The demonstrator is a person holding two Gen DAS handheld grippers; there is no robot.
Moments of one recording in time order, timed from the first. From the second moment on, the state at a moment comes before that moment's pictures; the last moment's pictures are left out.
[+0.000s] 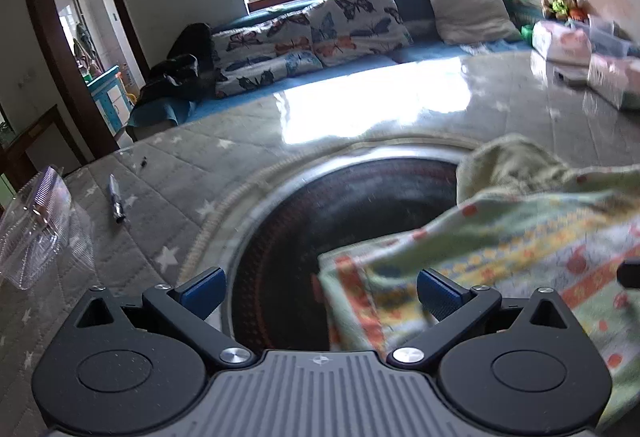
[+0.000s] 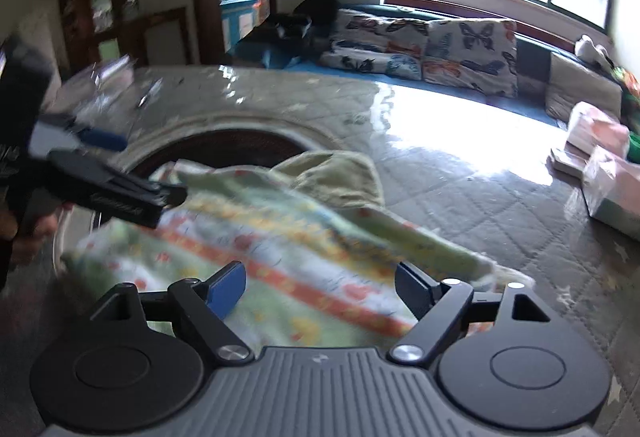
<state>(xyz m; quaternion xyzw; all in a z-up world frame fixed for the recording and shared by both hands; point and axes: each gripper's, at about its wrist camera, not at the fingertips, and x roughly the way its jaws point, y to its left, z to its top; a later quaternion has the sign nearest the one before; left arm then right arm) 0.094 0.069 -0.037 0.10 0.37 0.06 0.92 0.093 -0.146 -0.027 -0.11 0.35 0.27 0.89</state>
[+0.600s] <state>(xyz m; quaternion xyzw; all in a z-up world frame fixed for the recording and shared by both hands) 0.020 0.054 -0.038 0.09 0.36 0.02 0.93 0.050 -0.124 -0.034 -0.16 0.33 0.29 0.88</state>
